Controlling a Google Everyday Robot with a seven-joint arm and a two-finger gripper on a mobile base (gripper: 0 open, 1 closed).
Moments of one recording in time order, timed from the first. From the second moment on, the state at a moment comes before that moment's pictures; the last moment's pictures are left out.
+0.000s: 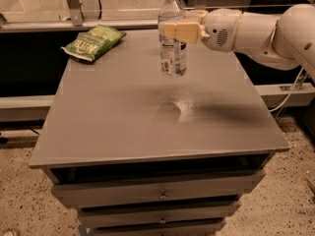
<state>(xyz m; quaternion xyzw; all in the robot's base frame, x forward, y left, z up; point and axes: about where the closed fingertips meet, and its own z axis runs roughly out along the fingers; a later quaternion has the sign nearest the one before) 0.635 -0.054 1.011 -0.36 0.62 0.38 0.58</state>
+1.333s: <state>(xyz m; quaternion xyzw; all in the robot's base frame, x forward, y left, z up) 0.570 -0.014 0.975 -0.49 0.45 0.41 0.62</state>
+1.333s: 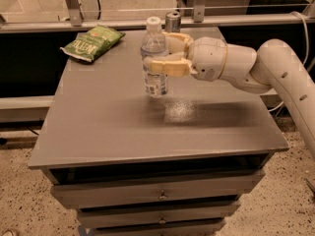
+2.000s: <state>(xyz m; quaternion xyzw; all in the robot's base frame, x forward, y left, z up) 0.566 -0.008 0.949 -0.49 0.45 0.44 0.60</state>
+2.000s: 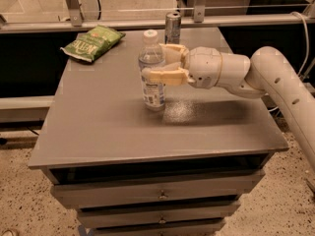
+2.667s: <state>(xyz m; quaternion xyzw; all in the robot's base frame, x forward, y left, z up) 0.563 -0.007 0.934 -0.50 0.45 0.45 0.59</state>
